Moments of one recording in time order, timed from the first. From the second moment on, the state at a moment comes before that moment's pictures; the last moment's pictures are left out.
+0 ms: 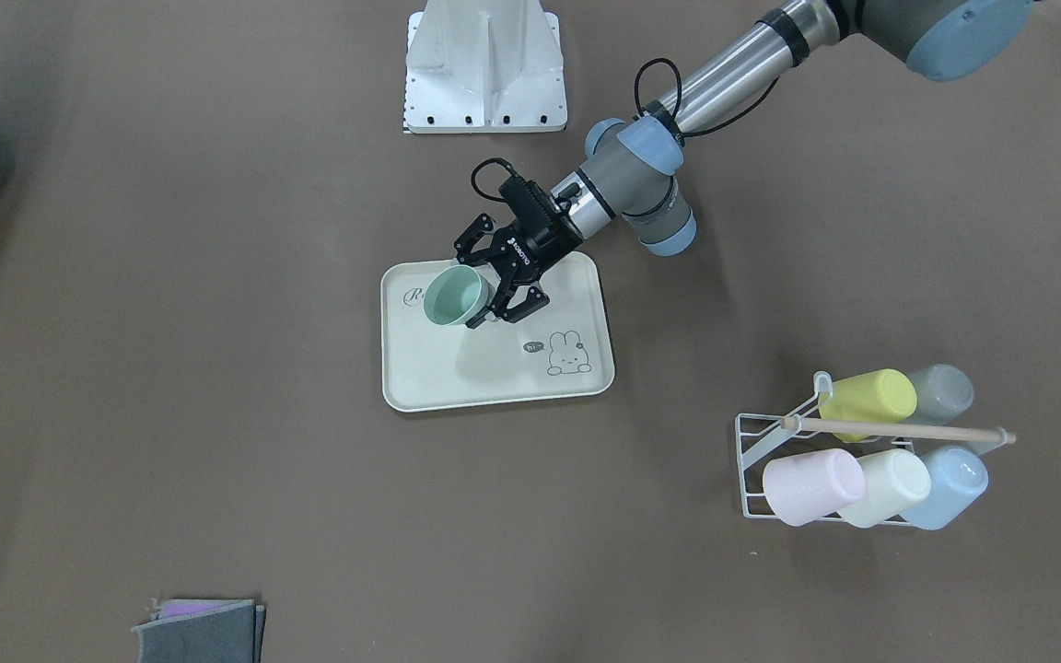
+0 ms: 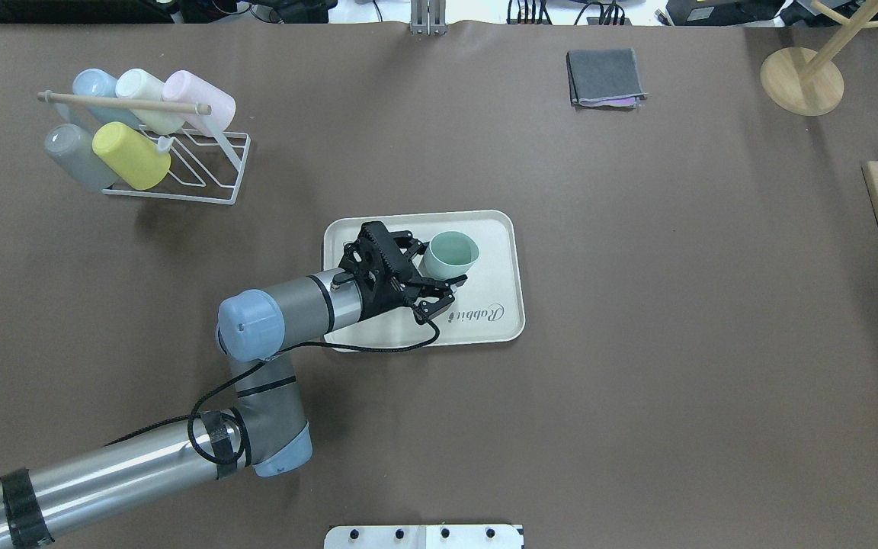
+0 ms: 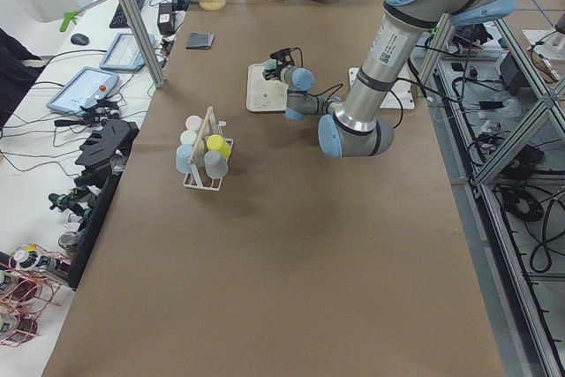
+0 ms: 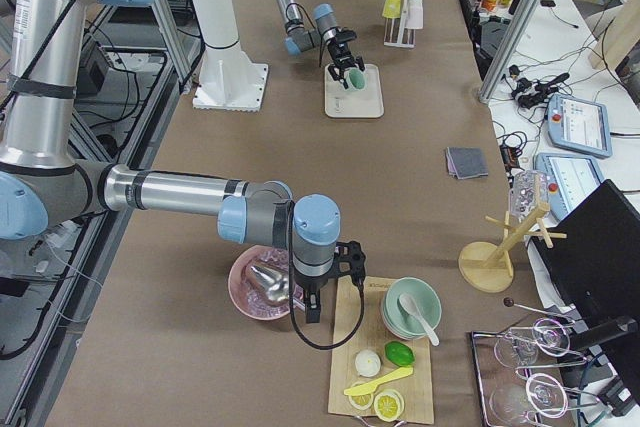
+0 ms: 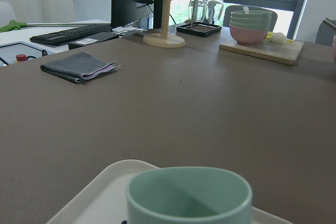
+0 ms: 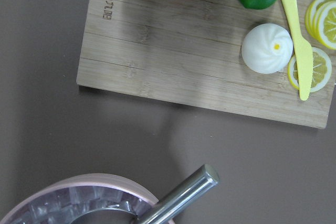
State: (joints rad) left arm -0.40 -2.28 -1.09 -3.13 -1.48 -0.37; right arm 1.61 -1.80 1.75 -1.61 2.26 -0.23
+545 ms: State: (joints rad) left arm -0.40 -2.31 -1.08 -3.10 -1.48 -0.36; right arm 1.61 -1.80 1.75 -1.61 2.29 -0.23
